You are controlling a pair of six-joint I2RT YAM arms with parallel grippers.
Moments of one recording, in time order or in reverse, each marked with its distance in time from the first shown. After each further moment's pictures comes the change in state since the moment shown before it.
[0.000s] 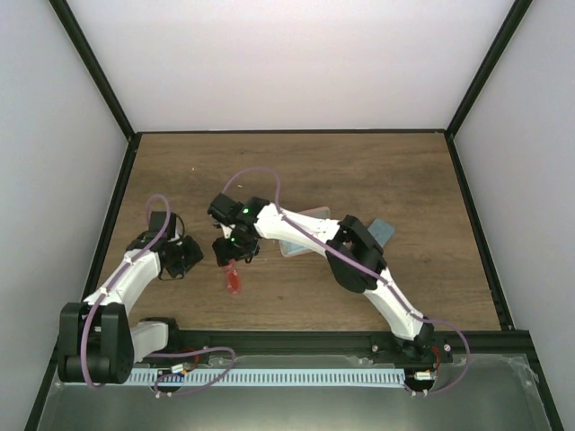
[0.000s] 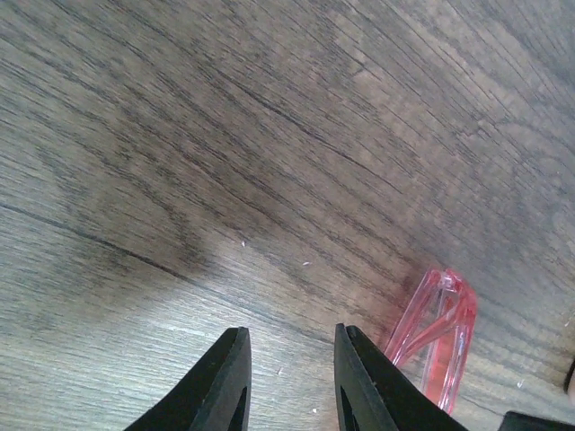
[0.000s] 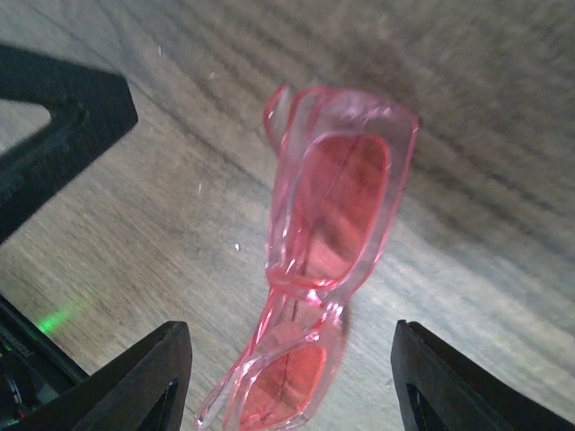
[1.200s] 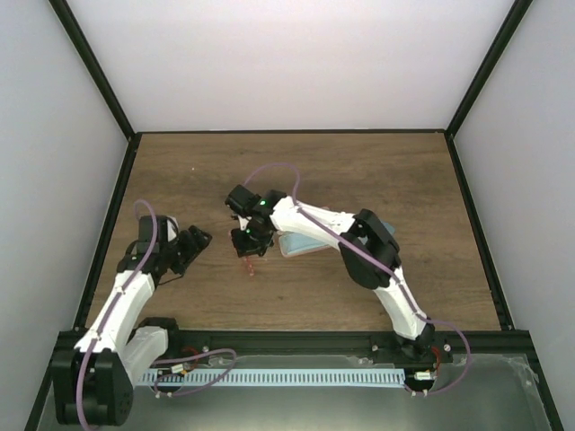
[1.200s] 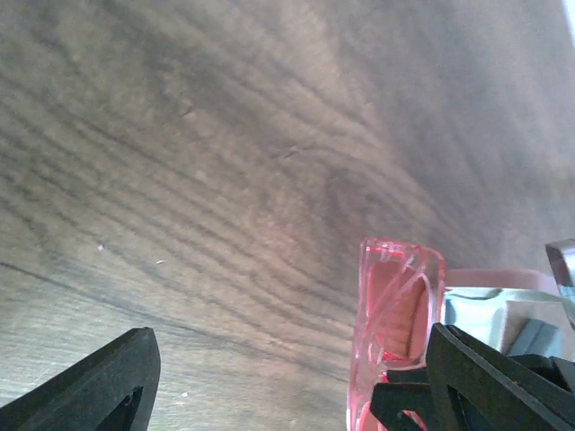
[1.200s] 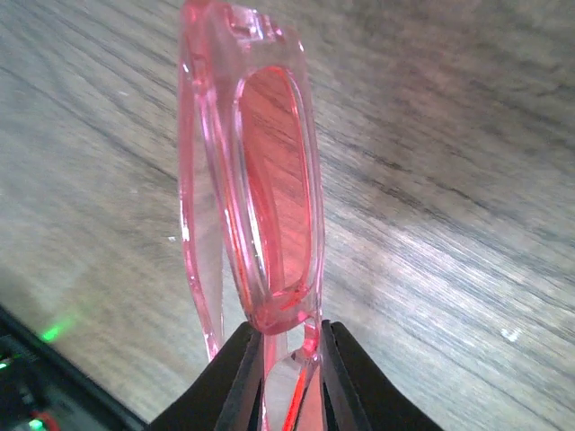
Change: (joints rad) left arm 0.000 -0.216 -0.051 0.079 0.117 -0.095; right arm -0.056 -0.060 -0.118 0.007 -0.011 0.059
